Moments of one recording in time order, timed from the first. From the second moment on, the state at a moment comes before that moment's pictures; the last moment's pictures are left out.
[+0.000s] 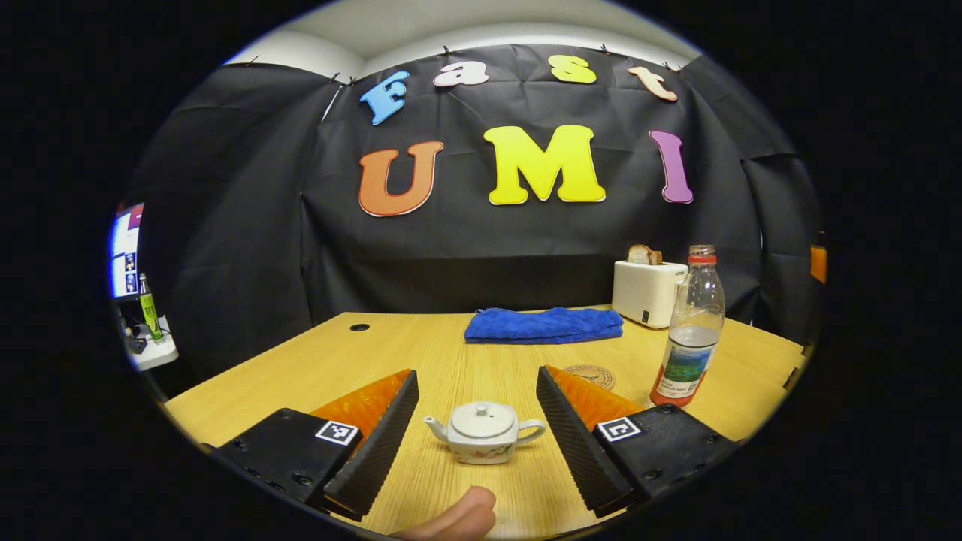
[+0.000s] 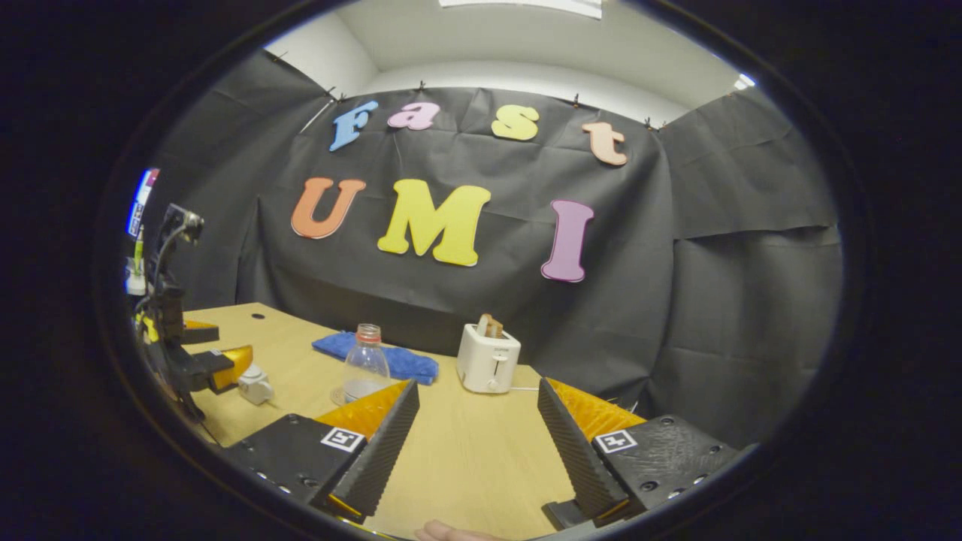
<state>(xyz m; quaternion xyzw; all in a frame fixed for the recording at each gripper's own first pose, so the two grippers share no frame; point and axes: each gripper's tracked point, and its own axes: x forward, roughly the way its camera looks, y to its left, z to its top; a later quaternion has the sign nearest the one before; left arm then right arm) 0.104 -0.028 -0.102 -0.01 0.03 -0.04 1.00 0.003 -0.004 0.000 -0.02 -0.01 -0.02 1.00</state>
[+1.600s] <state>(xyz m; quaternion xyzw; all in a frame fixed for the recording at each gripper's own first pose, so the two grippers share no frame) 0.150 -0.035 -0.127 -0.02 0.05 -0.07 1.00 0.025 0.083 -0.047 0.00 0.03 0.05 1.00</state>
